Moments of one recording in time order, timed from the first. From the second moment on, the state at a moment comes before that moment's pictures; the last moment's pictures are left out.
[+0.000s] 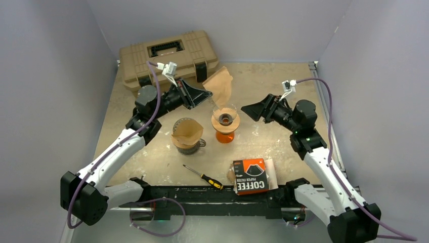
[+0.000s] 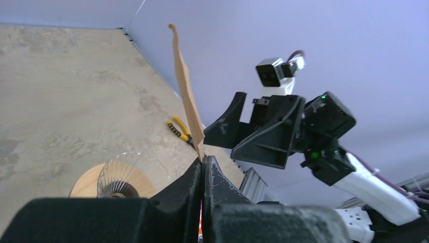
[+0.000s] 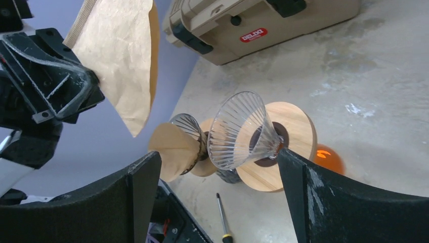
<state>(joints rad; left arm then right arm) -0.50 1.14 0.95 0.29 0.47 -0.76 0.25 0.88 0.74 0.03 -0.50 0.72</state>
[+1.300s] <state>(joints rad) -0.47 1.11 0.79 0.62 0.67 -0.93 0.30 1.08 0.77 0.45 -0.69 0.92</state>
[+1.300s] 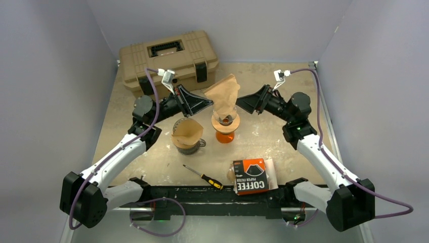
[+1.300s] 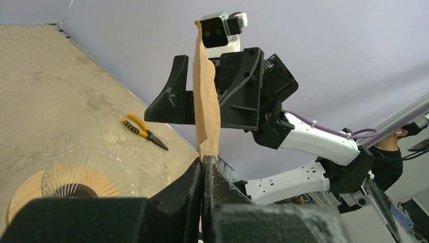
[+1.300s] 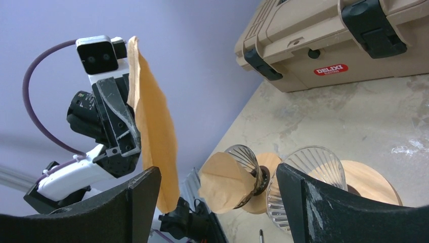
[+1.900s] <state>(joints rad) -0.47 1.12 0.79 0.62 0.67 -0.93 0.32 1.10 0.77 0.47 -0.70 0.92</state>
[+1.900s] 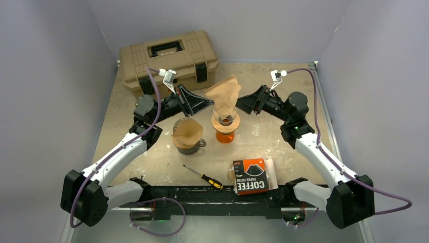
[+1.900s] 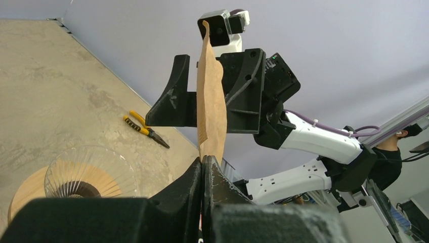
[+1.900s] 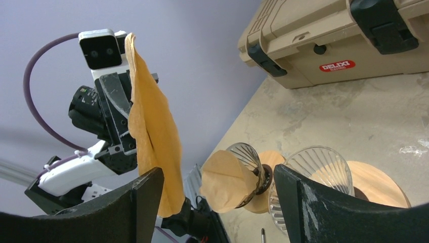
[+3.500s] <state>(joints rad) -0.47 1.07 0.93 0.16 0.54 -0.55 0.39 1.05 0.91 0.22 -0.57 0.71</state>
